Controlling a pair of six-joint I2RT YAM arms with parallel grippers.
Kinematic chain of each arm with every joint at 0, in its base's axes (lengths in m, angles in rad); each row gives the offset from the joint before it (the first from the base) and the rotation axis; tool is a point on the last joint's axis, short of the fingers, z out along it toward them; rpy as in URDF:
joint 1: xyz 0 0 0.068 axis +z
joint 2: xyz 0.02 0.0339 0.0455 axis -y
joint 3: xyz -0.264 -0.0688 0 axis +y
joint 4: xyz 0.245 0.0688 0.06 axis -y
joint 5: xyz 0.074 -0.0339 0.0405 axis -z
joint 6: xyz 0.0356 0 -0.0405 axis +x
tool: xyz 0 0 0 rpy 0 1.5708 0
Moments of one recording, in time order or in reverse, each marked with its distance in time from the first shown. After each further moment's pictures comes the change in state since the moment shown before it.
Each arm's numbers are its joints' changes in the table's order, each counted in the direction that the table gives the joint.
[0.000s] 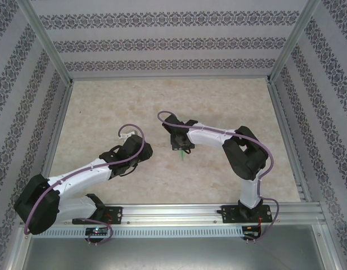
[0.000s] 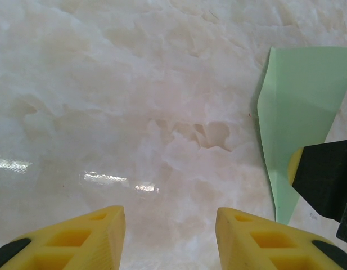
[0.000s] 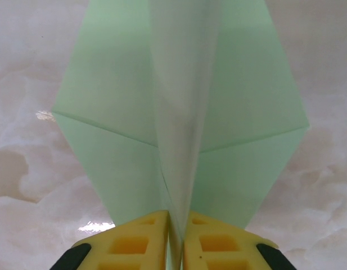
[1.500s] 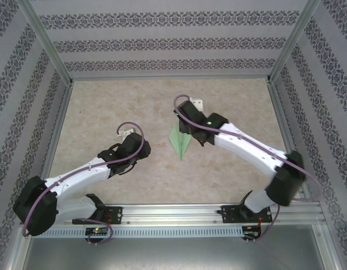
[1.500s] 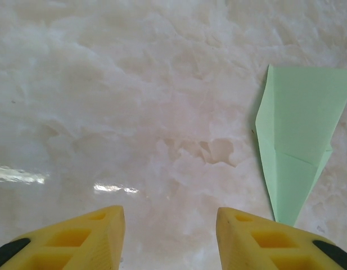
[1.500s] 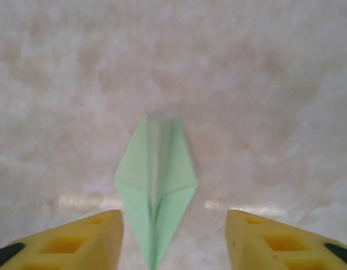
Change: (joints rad) left arm 0.006 0.031 -0.043 -0.069 -0.076 0.047; right arm 0.032 0.482 -0.031 -0.115 0.306 -0.090
